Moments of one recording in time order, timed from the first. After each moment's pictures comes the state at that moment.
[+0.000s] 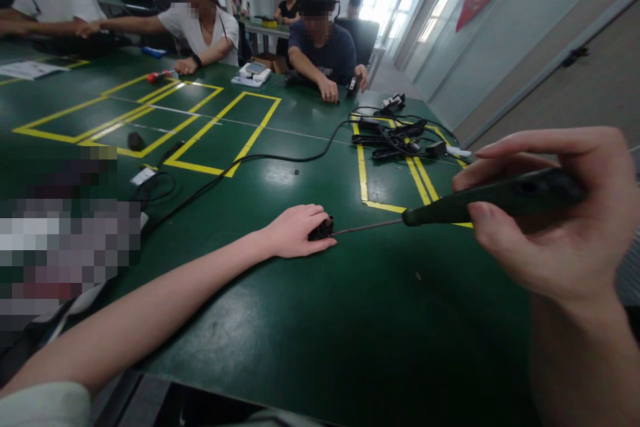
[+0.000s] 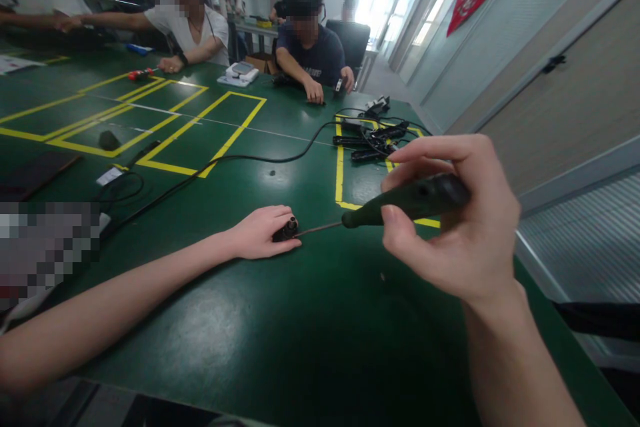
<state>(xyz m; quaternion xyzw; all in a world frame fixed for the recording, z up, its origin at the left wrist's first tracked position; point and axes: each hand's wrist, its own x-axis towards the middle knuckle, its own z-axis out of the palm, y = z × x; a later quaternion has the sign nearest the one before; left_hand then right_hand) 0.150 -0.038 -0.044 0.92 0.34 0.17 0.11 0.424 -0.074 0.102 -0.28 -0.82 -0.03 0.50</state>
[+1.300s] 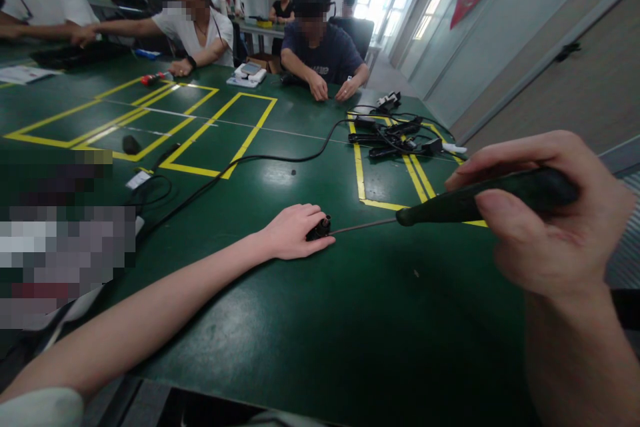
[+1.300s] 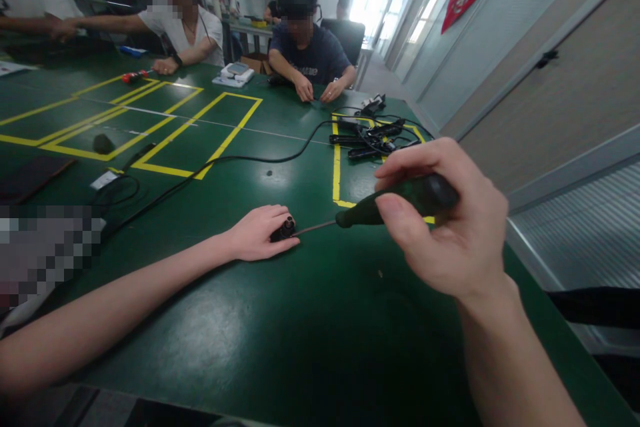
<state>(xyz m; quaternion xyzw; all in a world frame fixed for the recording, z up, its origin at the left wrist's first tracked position) 0.151 -0.042 -0.040 0.91 0.36 0.18 0.11 0.420 -0.079 0.103 -0.31 -0.80 -0.08 0.50</state>
